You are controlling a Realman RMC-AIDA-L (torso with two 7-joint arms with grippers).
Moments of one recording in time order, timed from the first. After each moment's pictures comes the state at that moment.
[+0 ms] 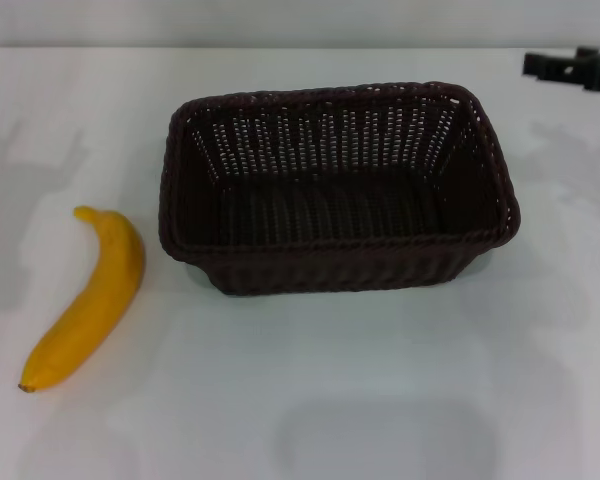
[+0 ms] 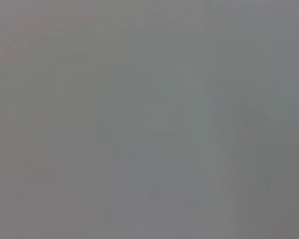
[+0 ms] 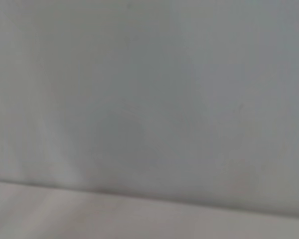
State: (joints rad) left arm 0.00 -2.08 1.42 1.09 -2.75 -0.73 2.76; right arm 0.33 2.01 -1.17 -1.33 -1.93 -0.99 2.34
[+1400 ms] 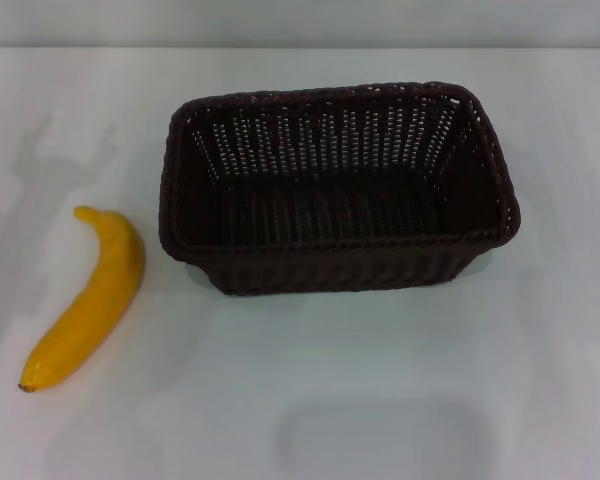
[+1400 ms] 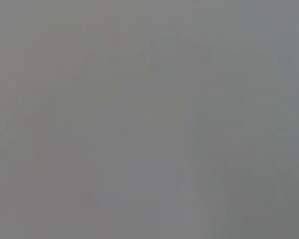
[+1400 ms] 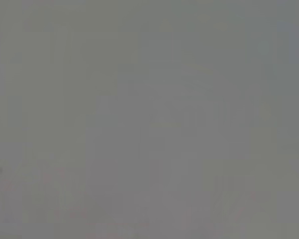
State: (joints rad) left arm 0.03 -2.08 1.47 1.21 -2.75 -0.75 2.74; right arm 0.32 2.01 -1.08 -1.16 -1.73 -0.43 1.63
